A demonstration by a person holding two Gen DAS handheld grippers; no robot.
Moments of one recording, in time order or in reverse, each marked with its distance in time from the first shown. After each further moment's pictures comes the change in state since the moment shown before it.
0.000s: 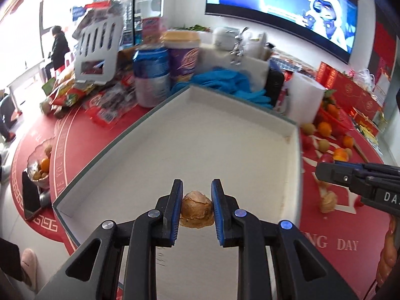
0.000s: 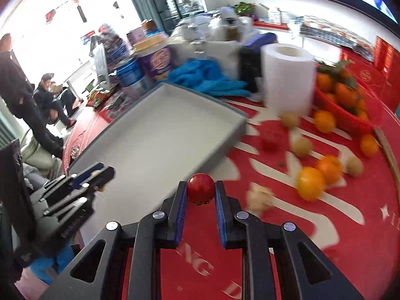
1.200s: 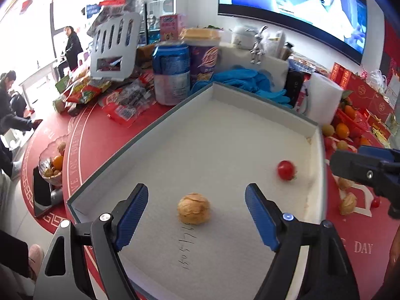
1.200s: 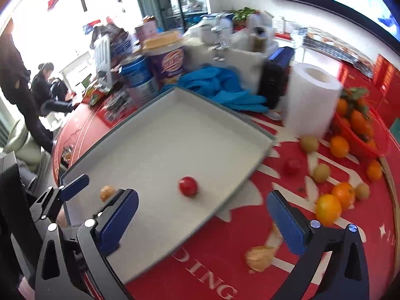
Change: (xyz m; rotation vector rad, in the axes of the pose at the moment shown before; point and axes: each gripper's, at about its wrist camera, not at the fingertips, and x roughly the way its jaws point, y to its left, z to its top) left arm -0.004 0.007 -0.003 -0.002 -0.022 0.076; right arm 0.002 0.019 0.012 -0.026 -0.036 -0.093
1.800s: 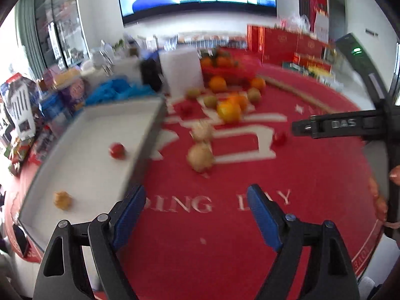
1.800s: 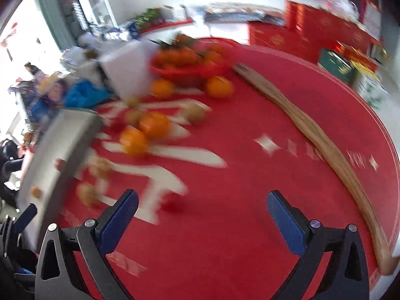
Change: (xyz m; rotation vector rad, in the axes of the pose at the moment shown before) left arm -0.040 -0.168 -0.057 0.406 0.037 -0.227; right arm -0.066 -0.182 -0.109 0.390 0.048 -0.278
